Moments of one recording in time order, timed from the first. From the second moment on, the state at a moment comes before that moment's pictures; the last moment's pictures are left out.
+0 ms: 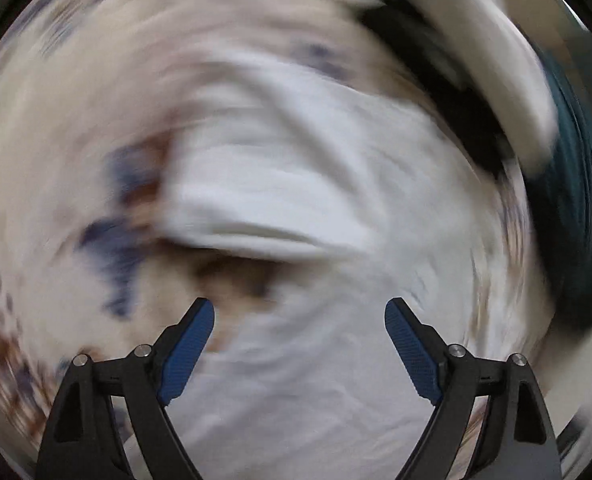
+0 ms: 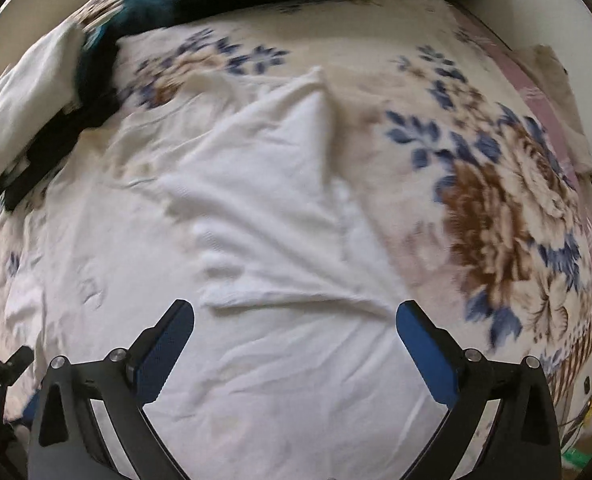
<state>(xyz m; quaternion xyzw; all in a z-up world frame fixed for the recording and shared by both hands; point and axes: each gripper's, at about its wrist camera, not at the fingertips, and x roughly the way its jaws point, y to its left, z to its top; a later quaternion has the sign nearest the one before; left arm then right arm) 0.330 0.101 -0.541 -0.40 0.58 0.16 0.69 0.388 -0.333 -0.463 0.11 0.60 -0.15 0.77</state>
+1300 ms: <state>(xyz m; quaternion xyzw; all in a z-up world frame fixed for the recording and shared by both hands) 0.382 0.005 -0.542 -0.26 0.60 -0.11 0.75 0.377 -0.332 -0.478 0.24 0.62 -0.02 0.75</state>
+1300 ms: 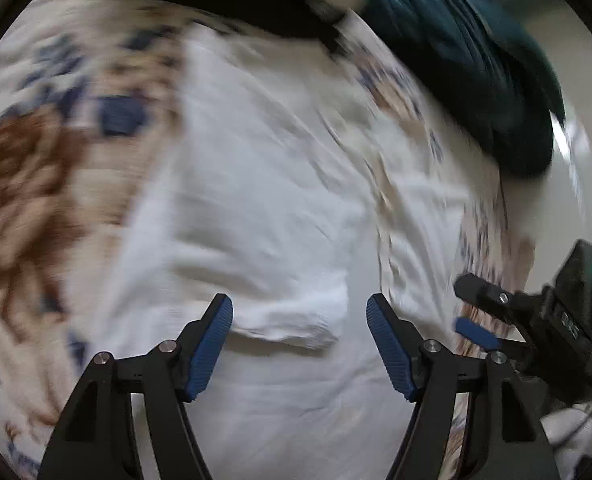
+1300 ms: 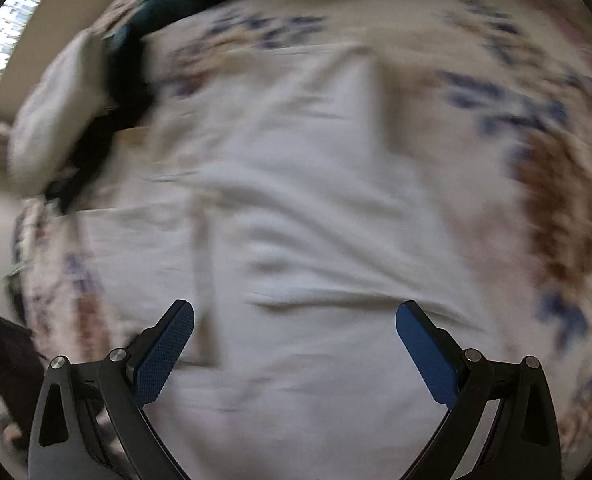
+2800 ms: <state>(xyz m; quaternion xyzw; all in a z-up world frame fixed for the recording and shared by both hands) 0.382 -0.006 -0.496 -0.04 0.56 0.03 0.83 0.445 -0.321 -0.410 0.08 0.64 -0.02 0.77</state>
